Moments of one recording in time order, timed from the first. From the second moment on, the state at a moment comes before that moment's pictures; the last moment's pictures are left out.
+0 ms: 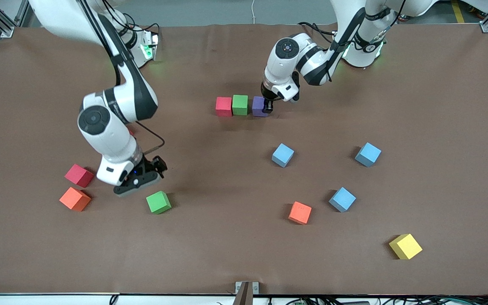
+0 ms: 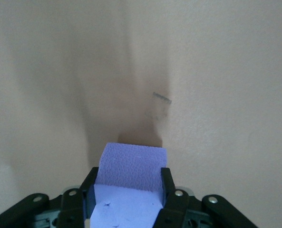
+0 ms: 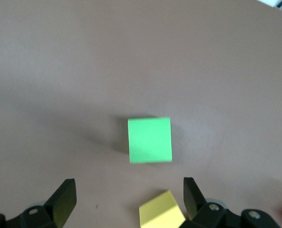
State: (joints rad) left arm -0.65 0.30 -0.33 -2.39 -0.04 2.77 -2.44; right arm 0.37 0.44 -0.06 -1.77 -0.03 2.38 -0.09
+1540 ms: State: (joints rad) left arm -0.65 0.35 -0.34 -2.35 -0.04 2.82 -2.44; right arm 0.34 0.66 -0.05 -1.65 -0.05 2.45 -0.11
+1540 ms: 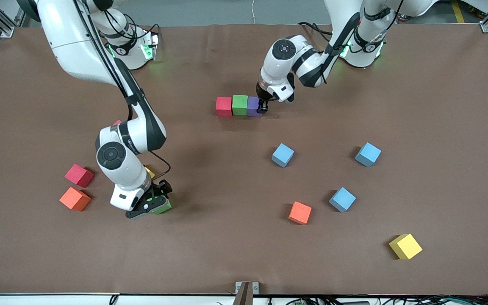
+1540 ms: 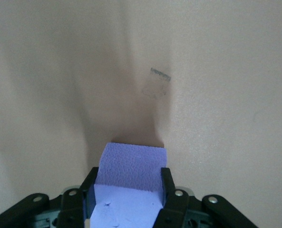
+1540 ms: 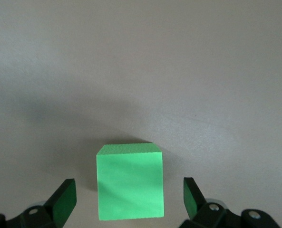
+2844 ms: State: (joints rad) left arm -0.66 0.27 -0.36 -2.33 -0.04 2.75 -2.44; right arm 0.34 0.72 -0.05 -1.65 -0.05 2.46 -0.11
